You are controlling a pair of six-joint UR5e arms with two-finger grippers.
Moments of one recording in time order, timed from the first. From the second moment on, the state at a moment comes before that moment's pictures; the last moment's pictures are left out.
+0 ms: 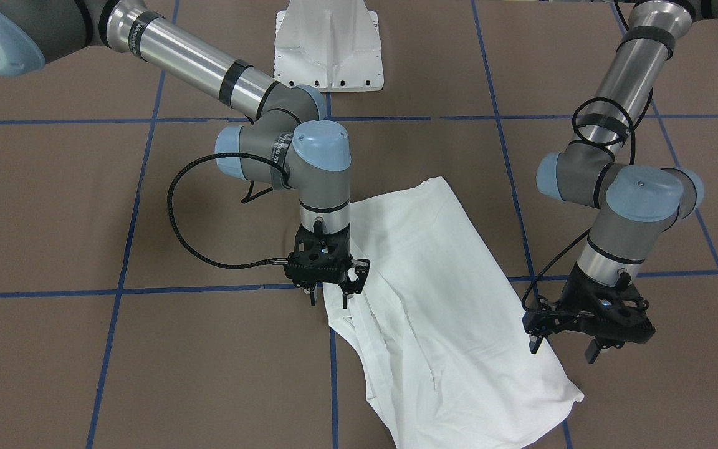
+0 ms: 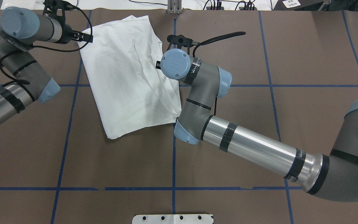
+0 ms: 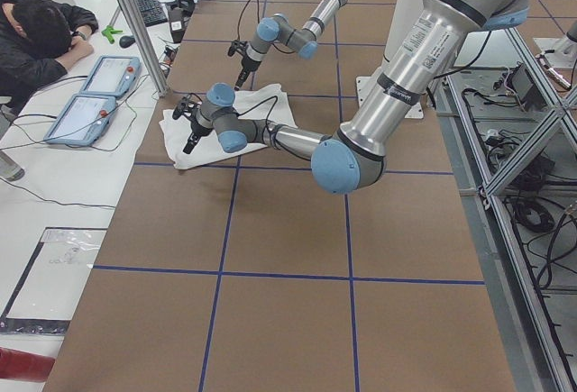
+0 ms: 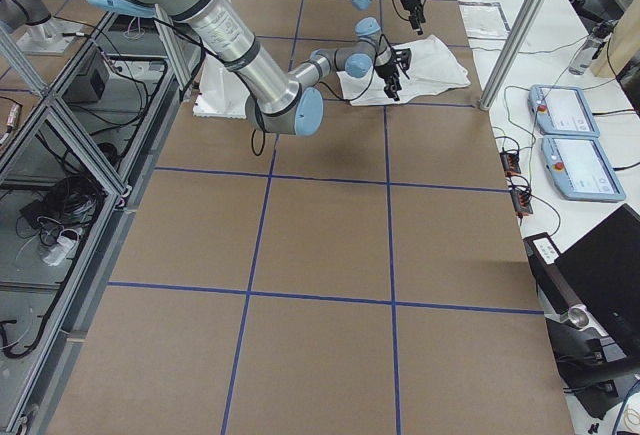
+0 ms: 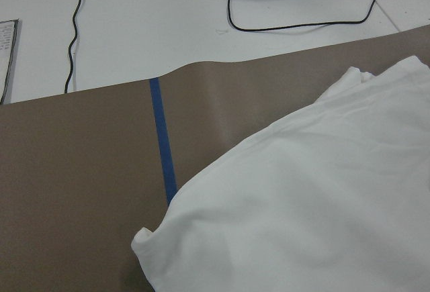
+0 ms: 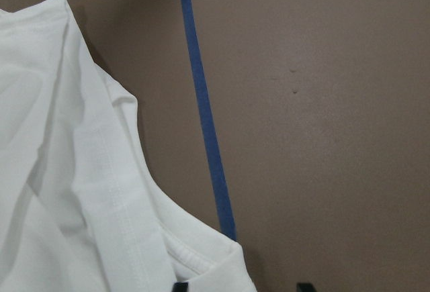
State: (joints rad) left arm -0.95 -2.16 -1.14 -2.43 -1.79 -0.78; right arm 0.56 -0.58 1.05 -1.15 1.49 1.38
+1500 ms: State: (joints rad) left arm -0.95 -2.16 -1.15 -2.43 -1.79 -0.78; right arm 0.54 -0.55 0.96 -1.08 1.43 1.35
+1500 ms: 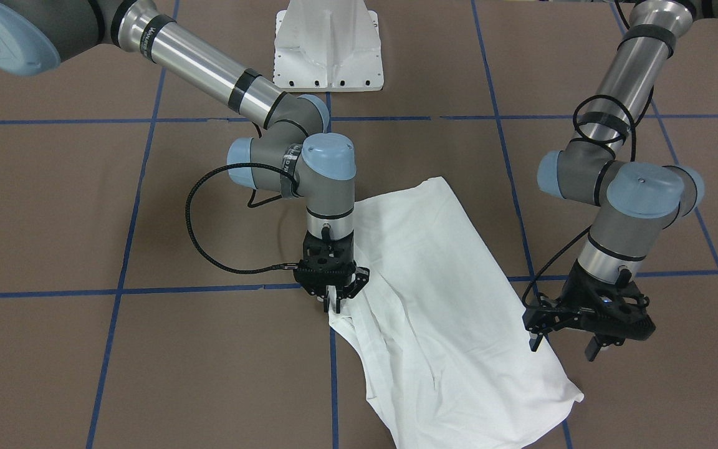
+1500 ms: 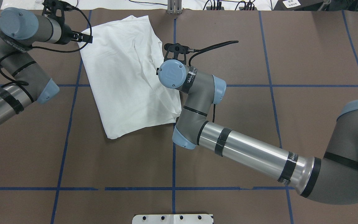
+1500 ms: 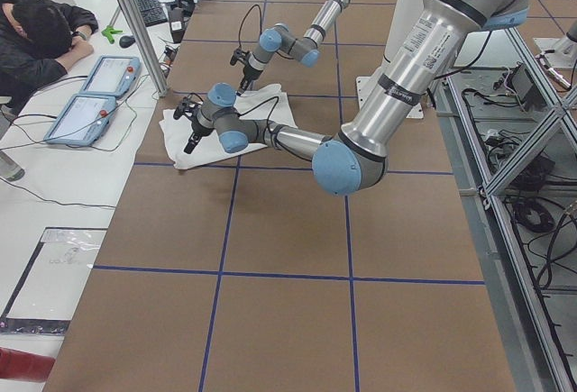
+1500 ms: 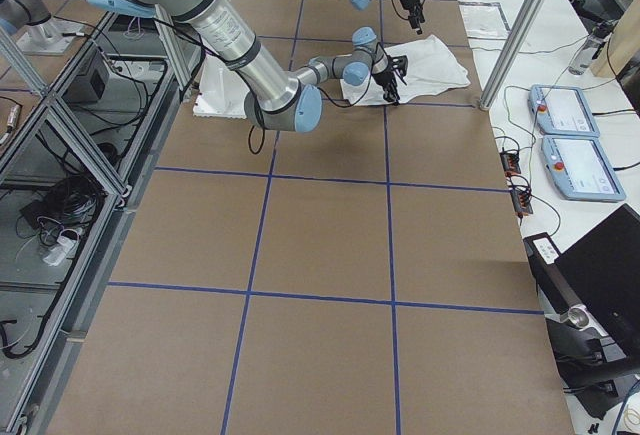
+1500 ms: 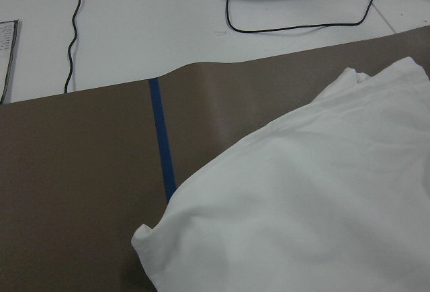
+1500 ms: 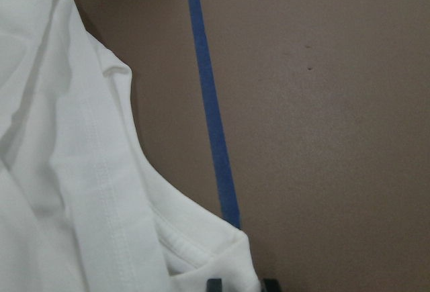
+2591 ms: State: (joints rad) left arm -0.94 -2.13 -1.18 -2.43 -1.79 -0.78; right arm 0.44 -0.99 1.67 -1.38 1.40 1.35
